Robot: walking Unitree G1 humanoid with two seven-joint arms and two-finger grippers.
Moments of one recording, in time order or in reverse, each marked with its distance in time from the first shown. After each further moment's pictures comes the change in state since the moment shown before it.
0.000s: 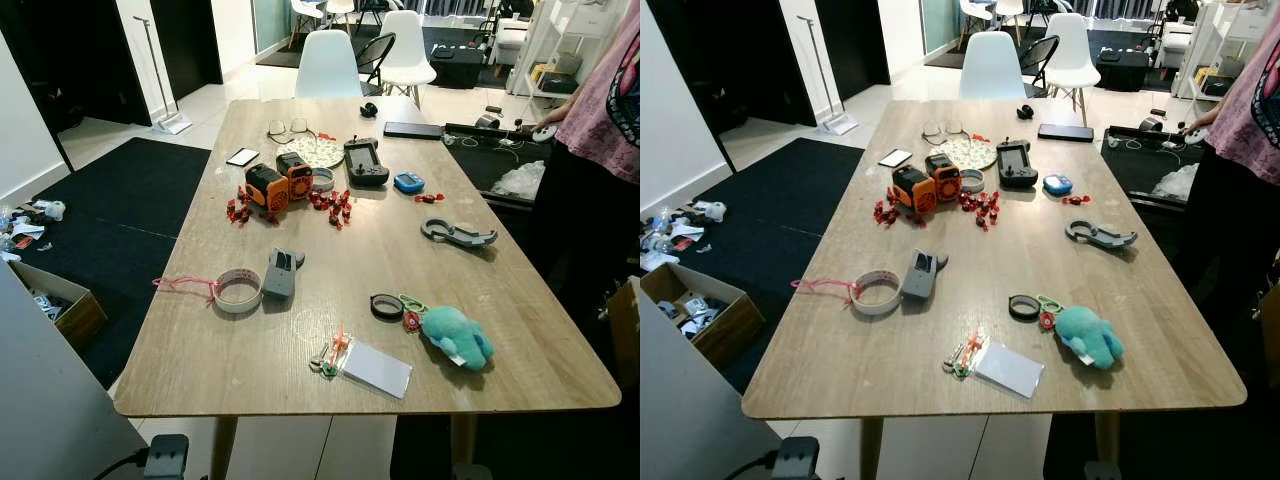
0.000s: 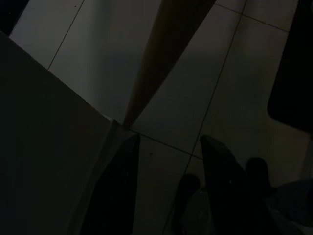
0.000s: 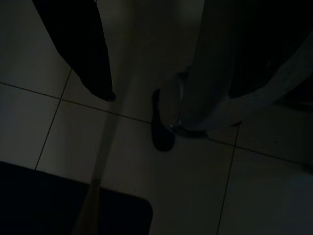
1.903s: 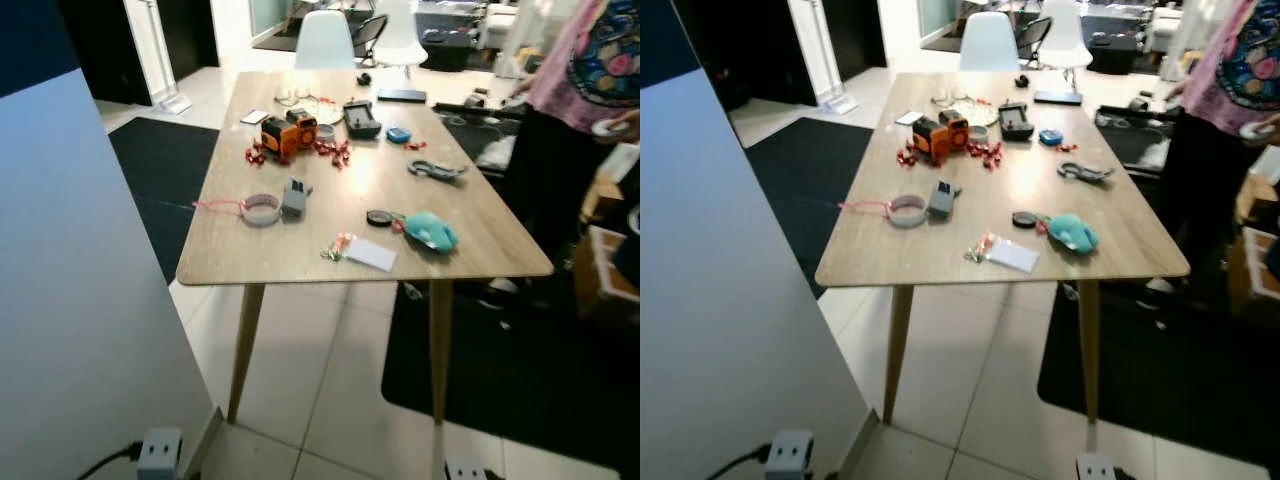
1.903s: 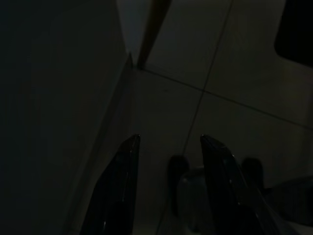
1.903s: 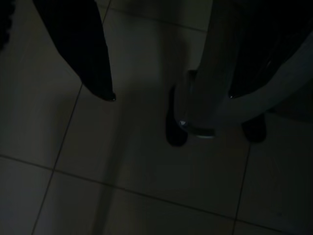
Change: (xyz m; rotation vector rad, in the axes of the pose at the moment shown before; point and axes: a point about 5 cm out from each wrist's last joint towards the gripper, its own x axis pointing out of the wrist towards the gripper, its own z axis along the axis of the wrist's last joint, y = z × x) left arm 0.001 0.011 0.006 0.019 -0.007 0.021; right arm 0.002 0.009 0.010 -0.037 -0.036 0.024
